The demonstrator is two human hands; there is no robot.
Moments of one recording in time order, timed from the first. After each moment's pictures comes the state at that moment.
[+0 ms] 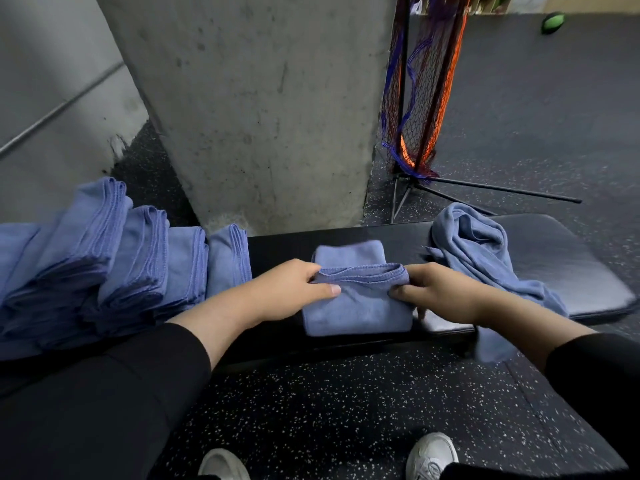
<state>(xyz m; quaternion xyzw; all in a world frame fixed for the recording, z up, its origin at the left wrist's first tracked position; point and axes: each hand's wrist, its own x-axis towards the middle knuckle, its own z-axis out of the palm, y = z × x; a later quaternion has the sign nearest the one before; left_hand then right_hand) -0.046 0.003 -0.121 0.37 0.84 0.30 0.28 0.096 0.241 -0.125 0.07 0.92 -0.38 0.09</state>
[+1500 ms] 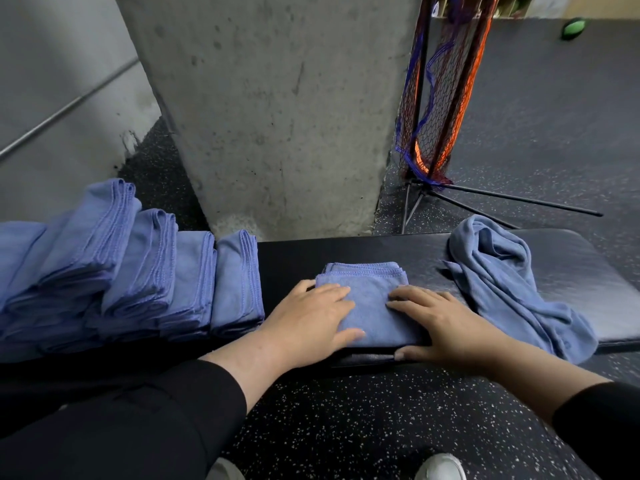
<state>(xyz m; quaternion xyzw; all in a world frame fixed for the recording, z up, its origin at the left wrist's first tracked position) -0.034 0.010 -0.167 0.53 0.85 0.03 0.04 0.097 0.251 -0.180 -0.06 0.99 -0.08 0.02</state>
